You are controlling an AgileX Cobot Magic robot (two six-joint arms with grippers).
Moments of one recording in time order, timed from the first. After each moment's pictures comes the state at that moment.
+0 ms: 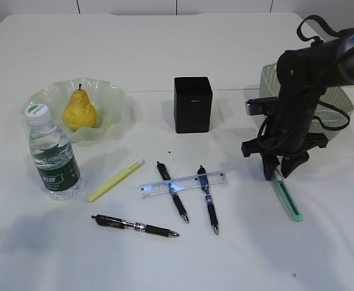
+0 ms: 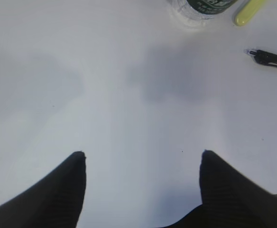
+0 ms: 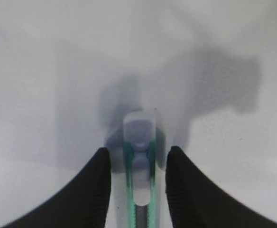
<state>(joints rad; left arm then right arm) -0.01 1.06 -0.73 -0.14 0.96 -0.02 0.19 2.18 -1.54 -0.06 0.98 0.16</state>
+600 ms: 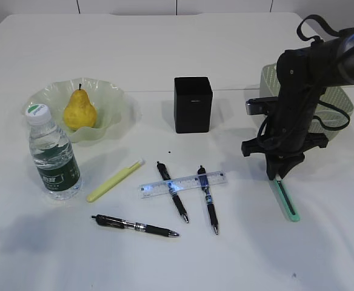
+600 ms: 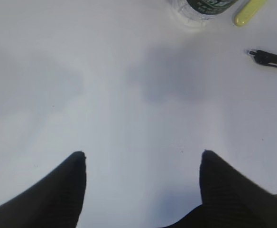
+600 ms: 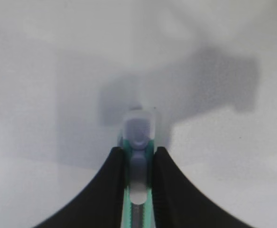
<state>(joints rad) -0.01 1.06 -0.73 -0.14 0.96 -0.02 0.19 2.18 -1.54 -0.06 0.98 0.17</state>
